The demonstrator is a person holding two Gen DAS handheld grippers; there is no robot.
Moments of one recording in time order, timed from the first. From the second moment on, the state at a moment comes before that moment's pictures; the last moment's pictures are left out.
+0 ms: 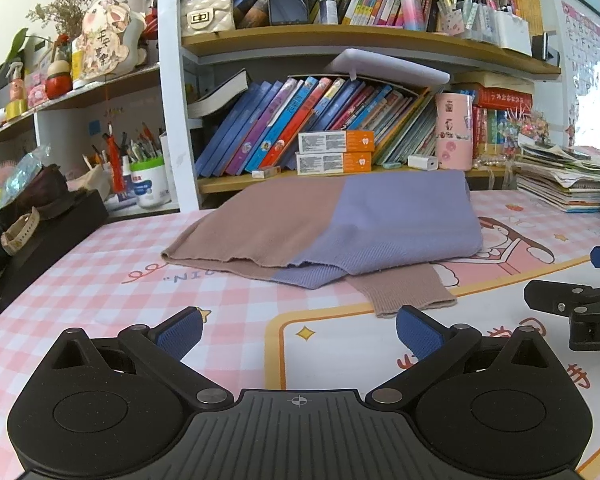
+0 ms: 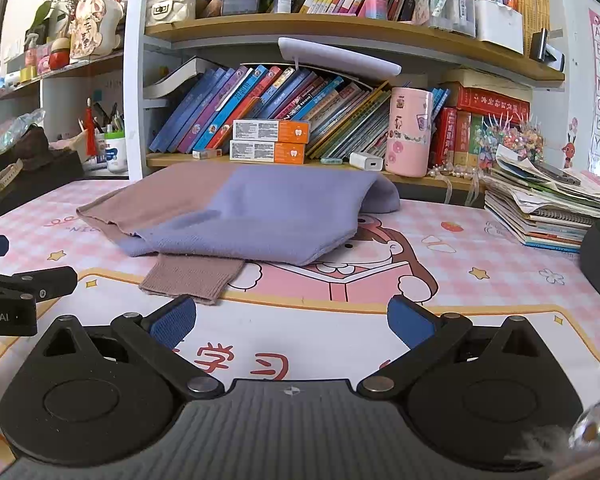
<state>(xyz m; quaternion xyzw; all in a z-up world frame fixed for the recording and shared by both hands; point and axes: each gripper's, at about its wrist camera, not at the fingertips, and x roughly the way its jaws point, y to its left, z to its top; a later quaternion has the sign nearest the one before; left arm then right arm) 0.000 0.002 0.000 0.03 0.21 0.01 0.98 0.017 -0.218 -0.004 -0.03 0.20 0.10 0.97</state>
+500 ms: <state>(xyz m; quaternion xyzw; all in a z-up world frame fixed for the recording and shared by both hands) 0.003 0.001 -0.001 0.03 0.22 0.01 0.98 0.020 -0.219 -0.007 -0.03 0.20 0.10 0.97</state>
